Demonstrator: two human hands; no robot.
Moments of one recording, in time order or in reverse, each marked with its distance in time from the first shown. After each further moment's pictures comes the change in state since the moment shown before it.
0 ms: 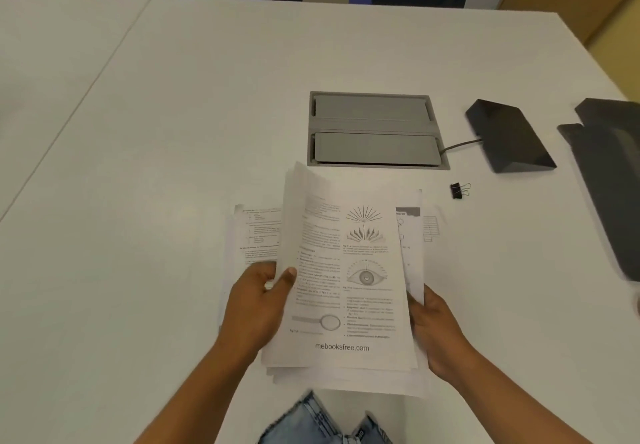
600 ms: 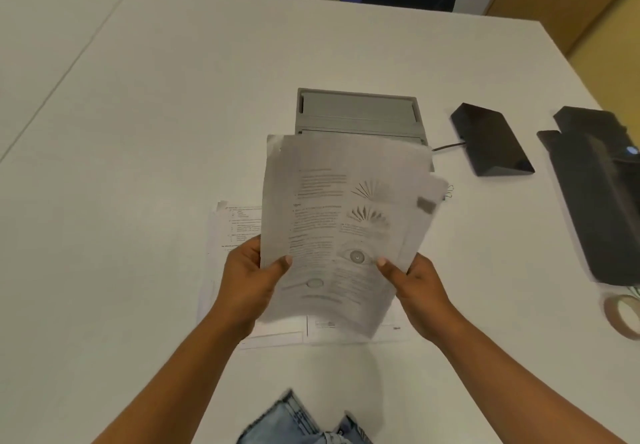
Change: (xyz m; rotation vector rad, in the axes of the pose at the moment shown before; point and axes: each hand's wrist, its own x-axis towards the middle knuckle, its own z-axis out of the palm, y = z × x) left_hand 0.029 0.004 0.017 -0.360 -0.092 0.106; right_hand 0.016 -0.053 0.007 -0.150 -0.047 -0.227
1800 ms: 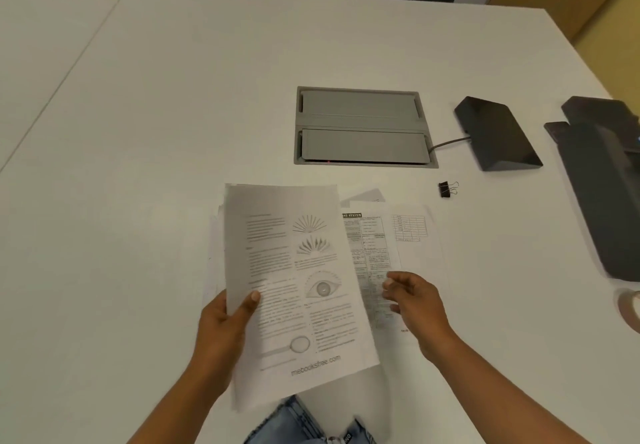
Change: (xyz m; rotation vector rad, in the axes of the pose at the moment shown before) left_hand -0.026 -0.061 -0.042 -0.047 0.159 -0.165; right_hand 0.008 0.064 -0.018 -0.229 0.292 0.267
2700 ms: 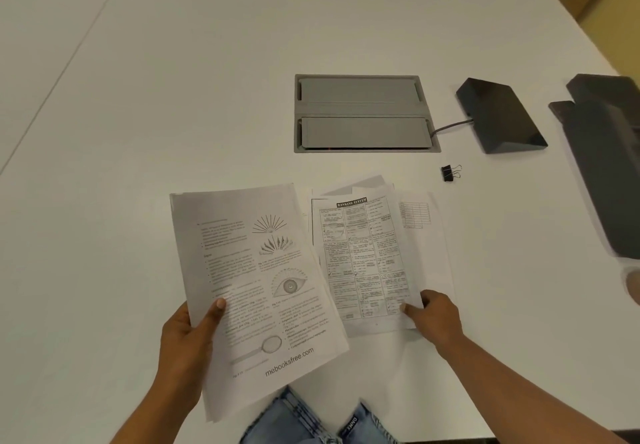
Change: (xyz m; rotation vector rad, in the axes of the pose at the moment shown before) left_hand -0.012 -0.017 -0.050 0.059 0.172 0.014; right_hand 0.024 0.075 -0.024 -0.499 0.097 0.043
